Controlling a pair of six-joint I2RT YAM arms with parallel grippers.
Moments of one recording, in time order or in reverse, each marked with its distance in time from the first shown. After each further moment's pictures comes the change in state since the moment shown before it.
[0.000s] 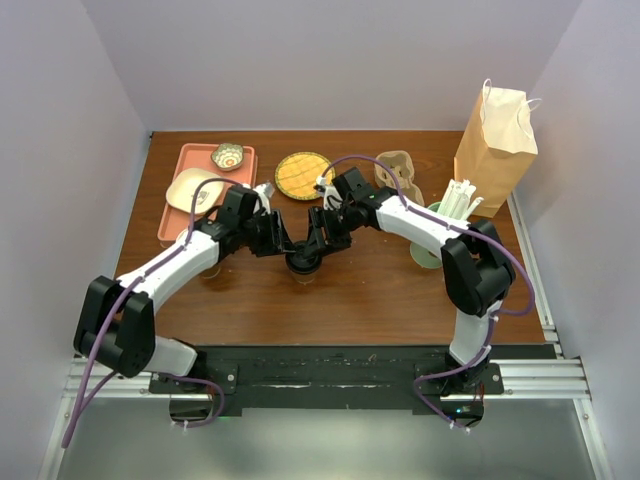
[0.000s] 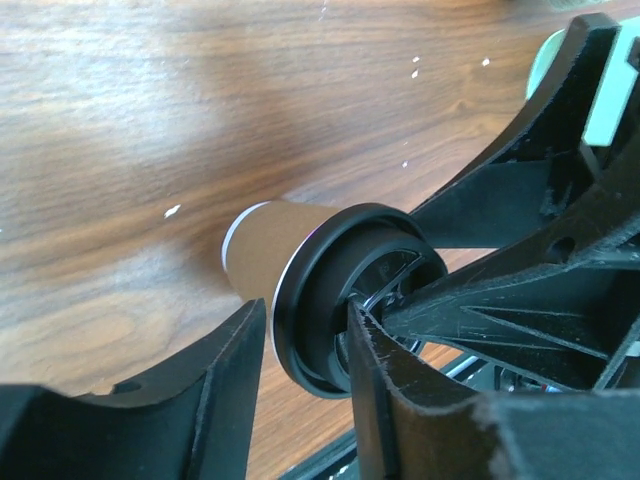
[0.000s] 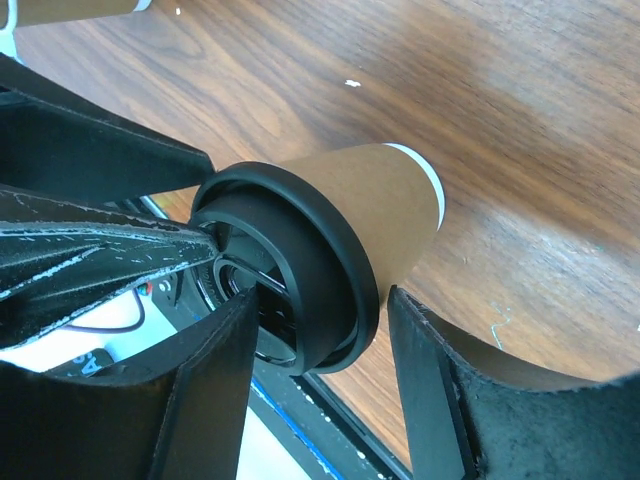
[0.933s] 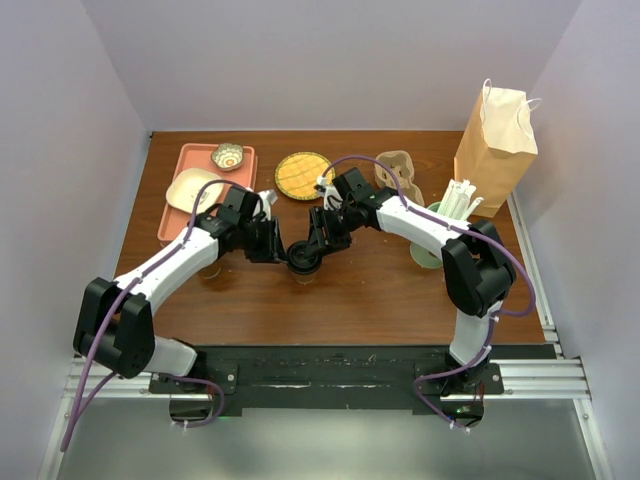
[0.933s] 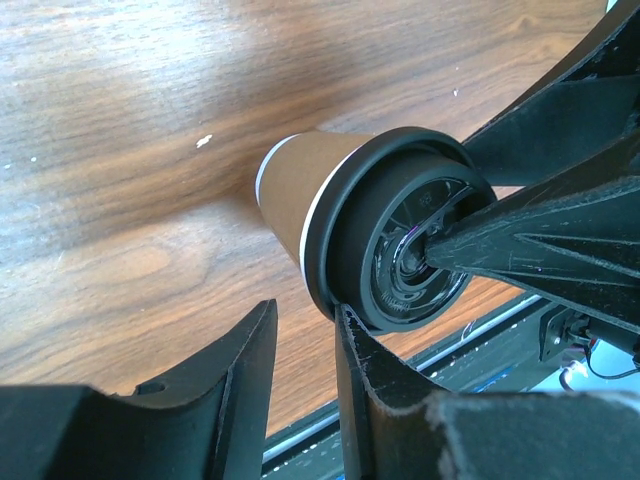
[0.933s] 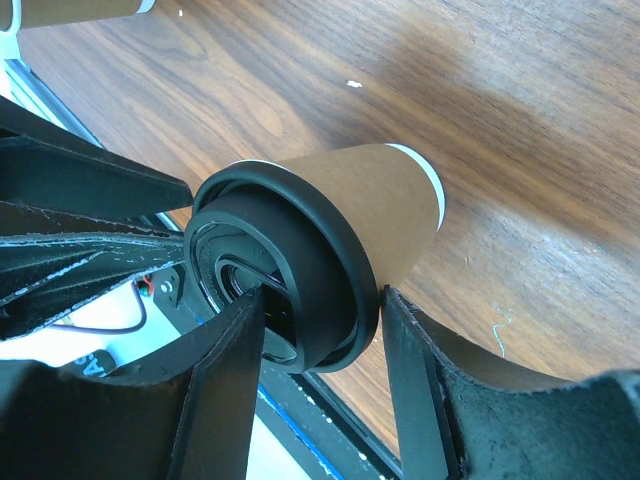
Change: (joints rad) left arm -0.004 0.002 0.068 -0.219 -0.011 0.111; right arm 0.001 -0.005 -0.007 0.009 0.000 0.006
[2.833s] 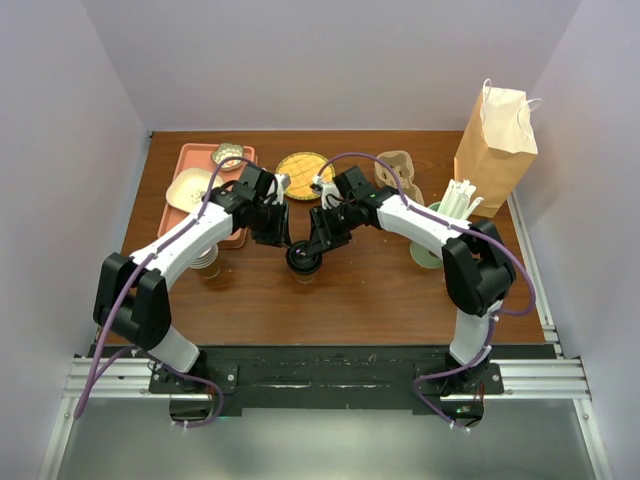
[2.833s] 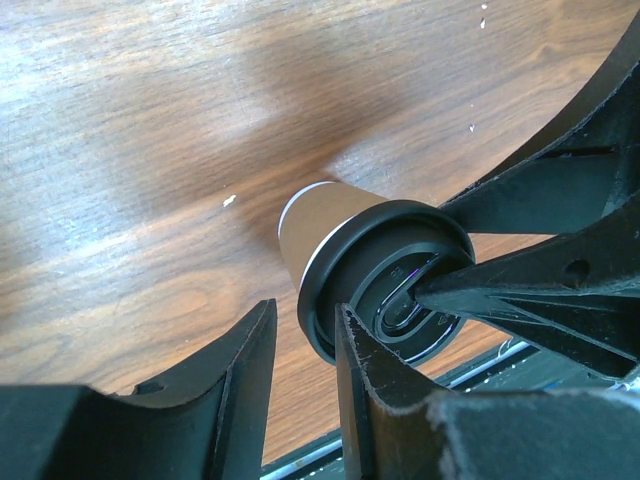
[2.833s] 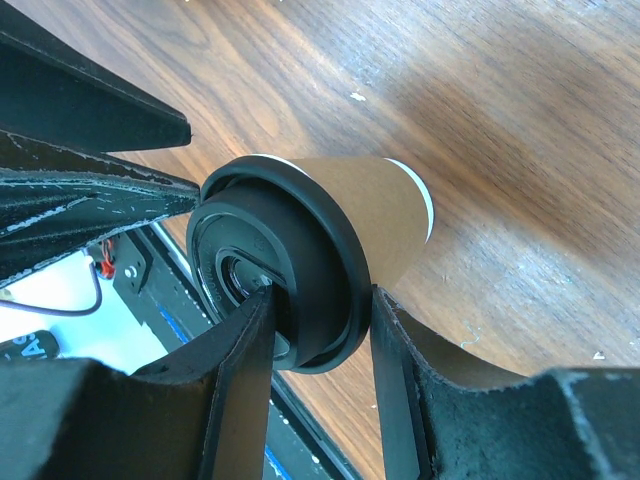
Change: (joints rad) left arm -0.031 0.167 0.254 -0.142 -0.093 0.116; right arm -0.006 0.005 0.005 0.005 -0.010 -0.150
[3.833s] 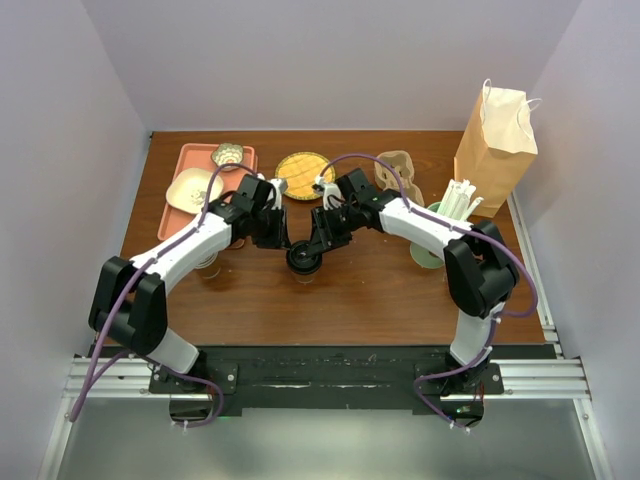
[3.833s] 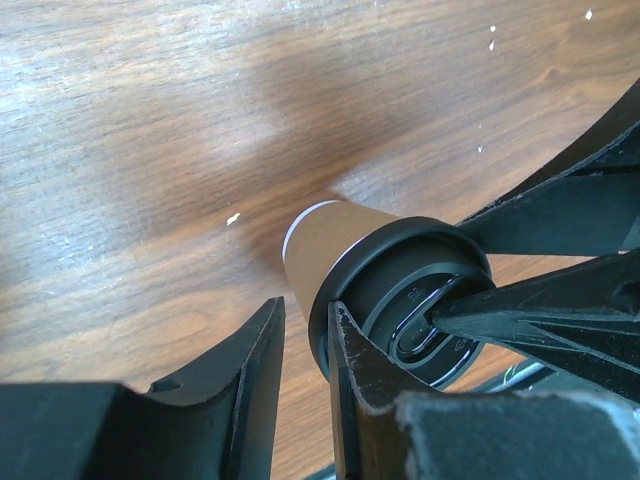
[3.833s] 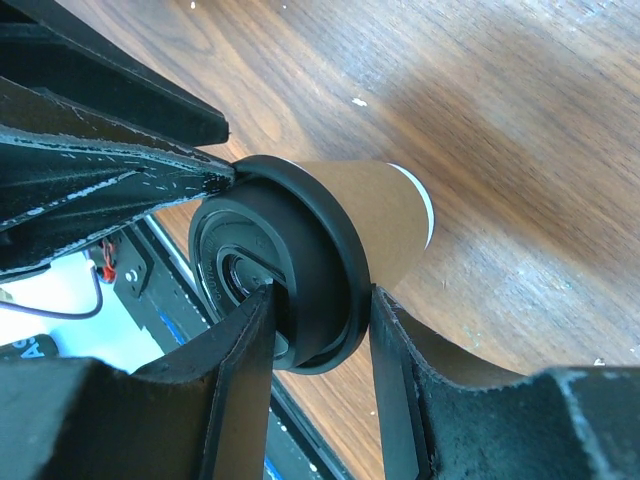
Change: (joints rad) left arm -0.003 -0.010 -0.111 0.131 -0.033 -0.027; right arm -0.002 -0.008 -0.039 0.047 -0.004 0.008
